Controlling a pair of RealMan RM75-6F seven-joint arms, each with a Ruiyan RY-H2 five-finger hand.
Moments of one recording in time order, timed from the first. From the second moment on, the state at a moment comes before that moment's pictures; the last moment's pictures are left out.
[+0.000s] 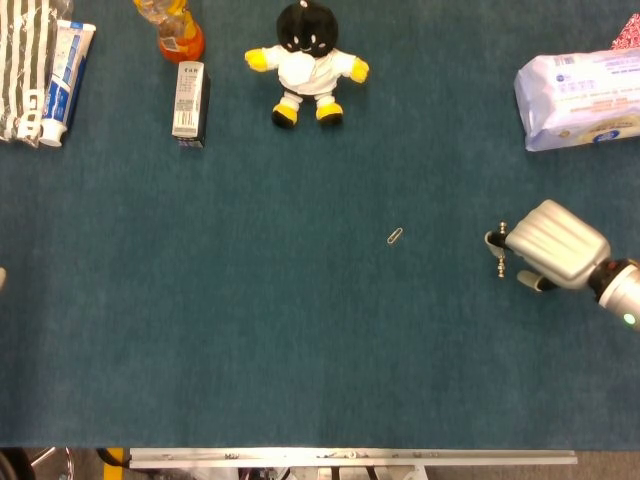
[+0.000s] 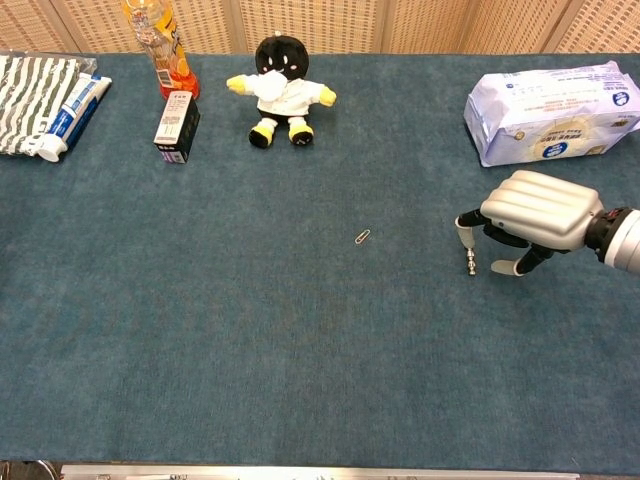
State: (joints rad) left arm -0.06 -1.15 -0.05 -1.62 1.45 1.51 0.14; right arm 0.57 -1.35 -0.10 -1.37 -1.75 0.94 -0.07
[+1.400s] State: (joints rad) left arm -0.06 -1.15 -0.05 -1.61 1.44 1.50 0.13; right arm 0.61 -1.44 -0.13 -1.29 -1.72 0.92 -0.14
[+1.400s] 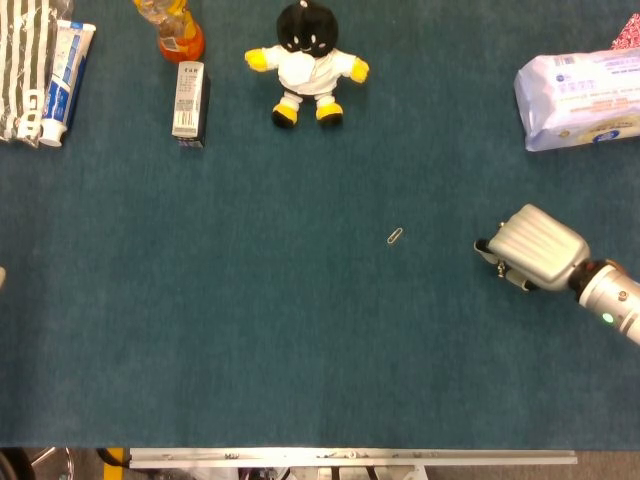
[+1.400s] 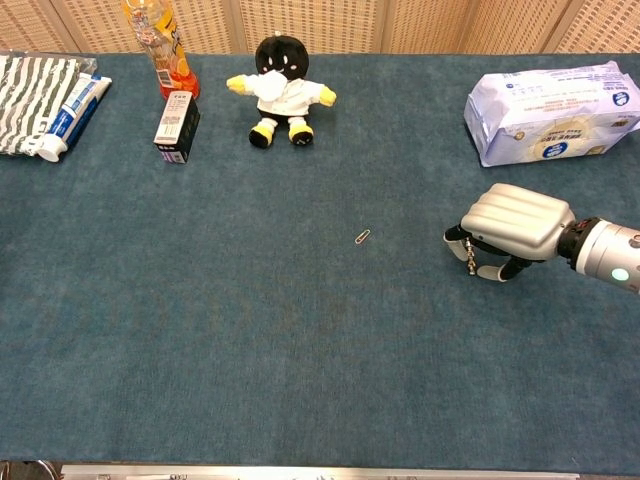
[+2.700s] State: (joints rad) left arm -0.04 -1.16 -0.05 -1.58 1.45 1.52 0.10; right arm 0.62 -1.46 -0.13 -1.29 -1.67 0.90 -0.19
